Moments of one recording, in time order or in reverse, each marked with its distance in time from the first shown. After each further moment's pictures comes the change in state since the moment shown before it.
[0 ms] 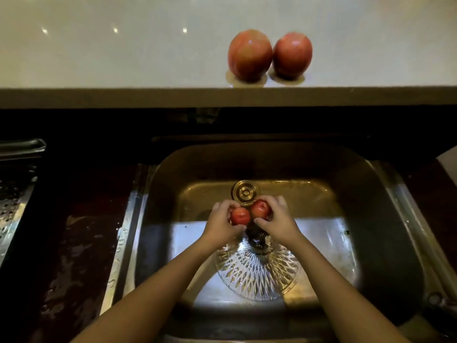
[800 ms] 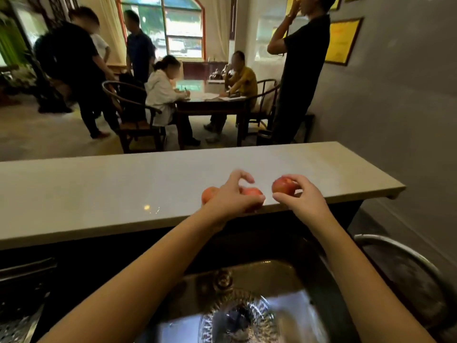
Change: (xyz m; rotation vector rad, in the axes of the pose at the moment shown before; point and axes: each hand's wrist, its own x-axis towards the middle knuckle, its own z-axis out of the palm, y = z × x) left_hand -0.065 0.319 -0.133 -0.177 -0.181 0.328; right_hand -0.078 -0.209 -0.225 0.175 0.556 -0.143
